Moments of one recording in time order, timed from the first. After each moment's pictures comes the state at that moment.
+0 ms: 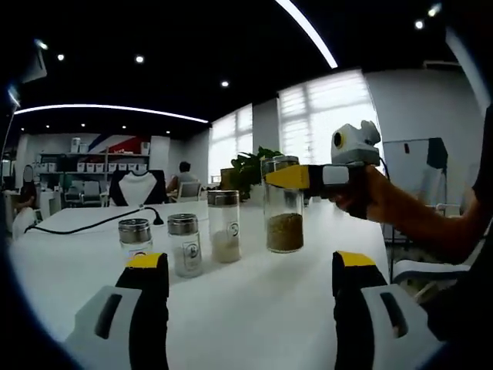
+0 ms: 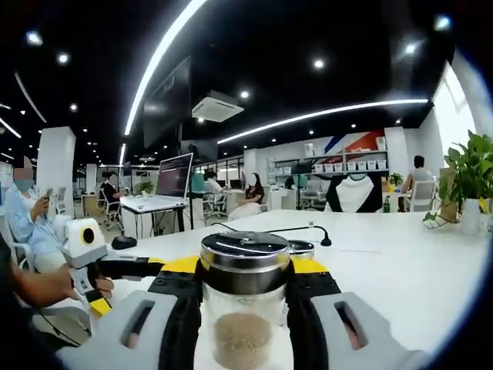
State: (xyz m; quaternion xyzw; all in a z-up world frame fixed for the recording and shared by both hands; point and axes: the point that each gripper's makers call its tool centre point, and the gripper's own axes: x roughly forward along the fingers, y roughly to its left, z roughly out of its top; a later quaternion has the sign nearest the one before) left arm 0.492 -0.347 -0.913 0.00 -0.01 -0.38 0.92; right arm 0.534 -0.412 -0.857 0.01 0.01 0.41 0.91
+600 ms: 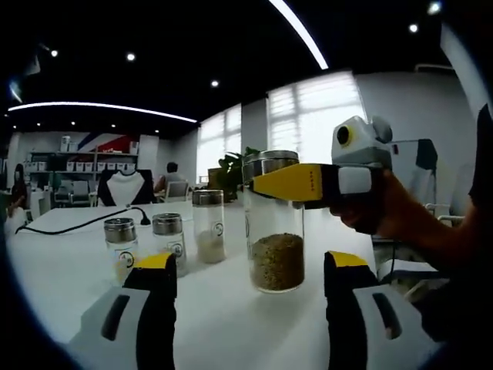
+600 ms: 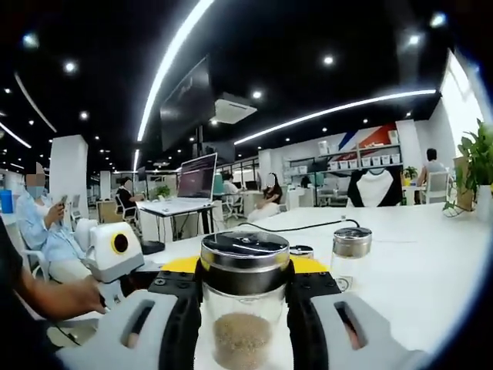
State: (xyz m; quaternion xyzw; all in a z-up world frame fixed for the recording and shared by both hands) left arm 0.482 -0.356 -0.912 0.00 -0.01 -0.42 0.91; right arm 0.489 -0.361 -0.858 0.03 0.01 0.46 0.89
